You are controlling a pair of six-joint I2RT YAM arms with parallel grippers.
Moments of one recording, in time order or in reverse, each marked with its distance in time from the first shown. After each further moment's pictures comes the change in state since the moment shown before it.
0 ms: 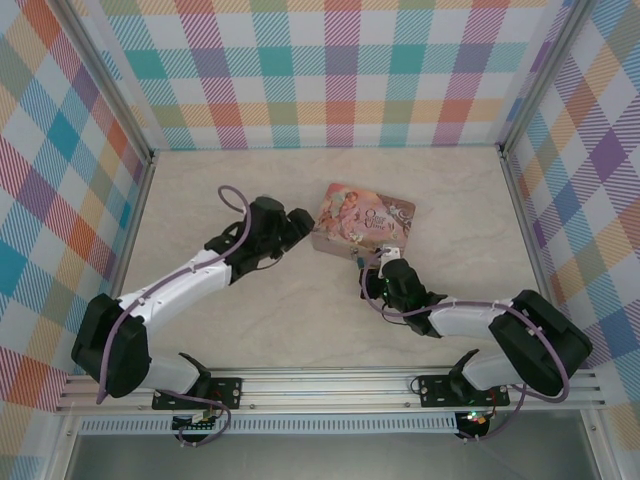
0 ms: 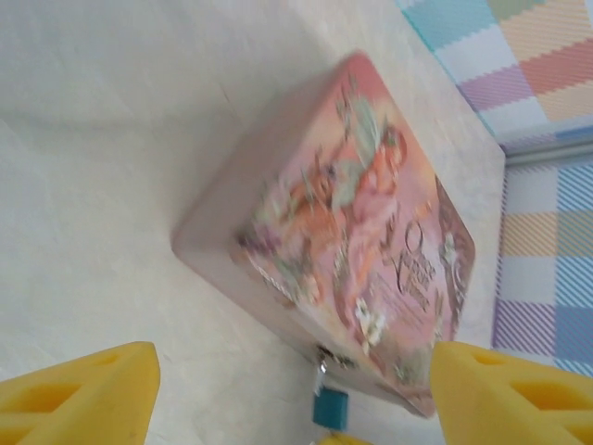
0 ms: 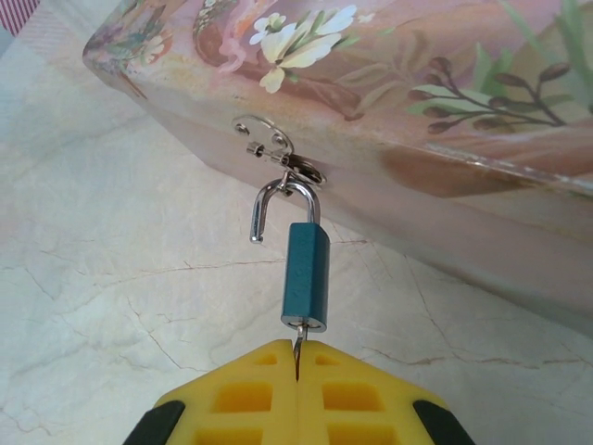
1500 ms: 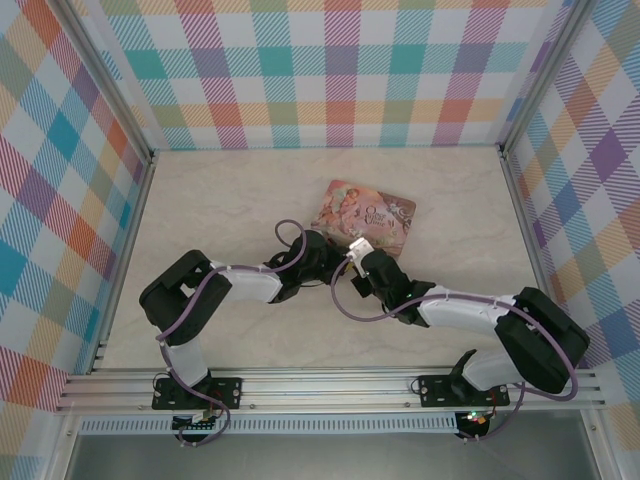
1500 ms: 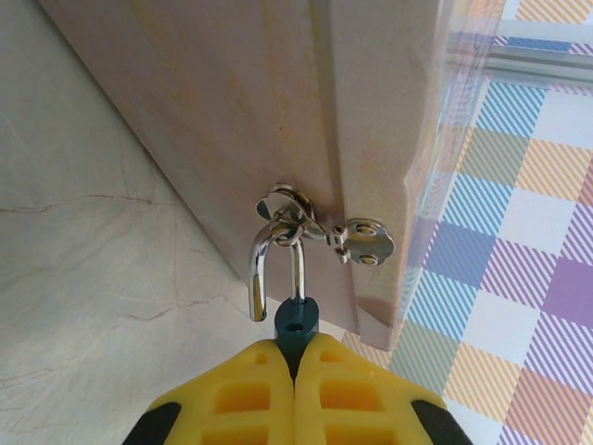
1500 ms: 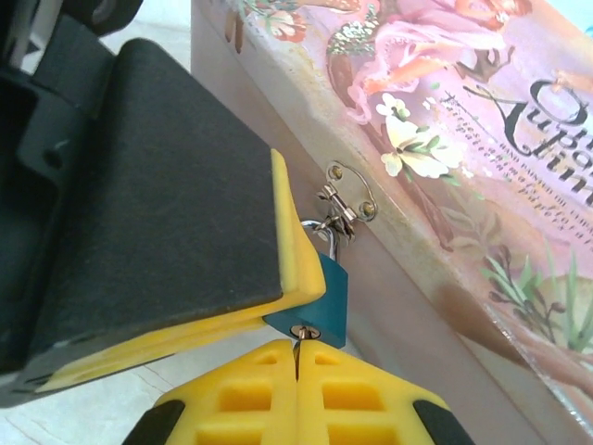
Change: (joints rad) left arm -0.220 0.414 -0.157 0.749 0.206 -0.525; right arm 0.108 0.018 0.189 -0.267 0.245 -0.621
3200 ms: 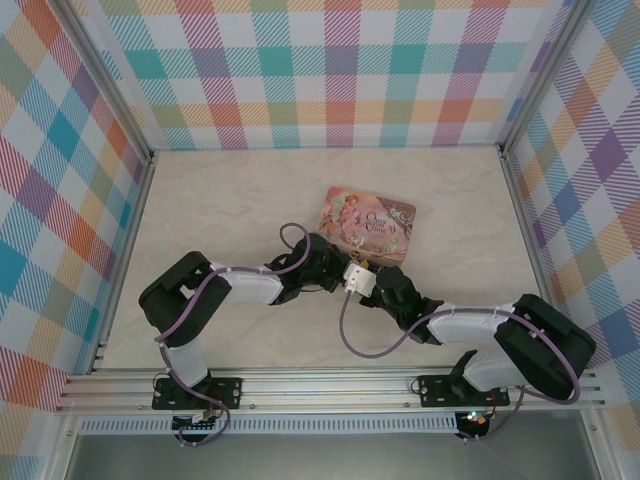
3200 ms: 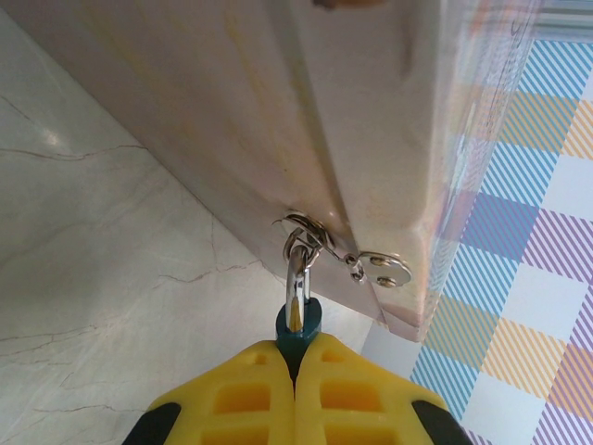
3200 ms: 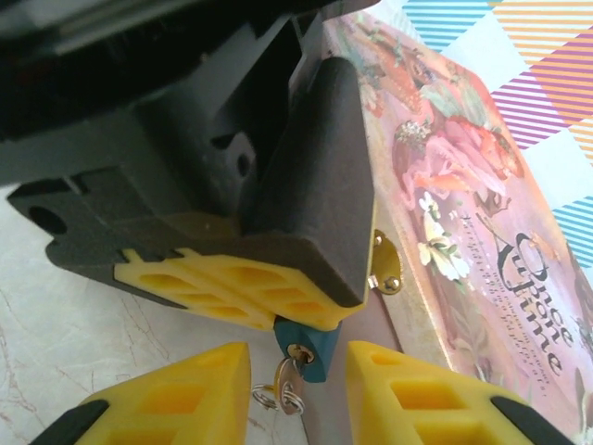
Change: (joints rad) left arm -0.018 -0.008 -0.002 -0.056 0.034 0.051; right arm 0.011 -0.037 -0.196 0.309 -0.062 -0.576
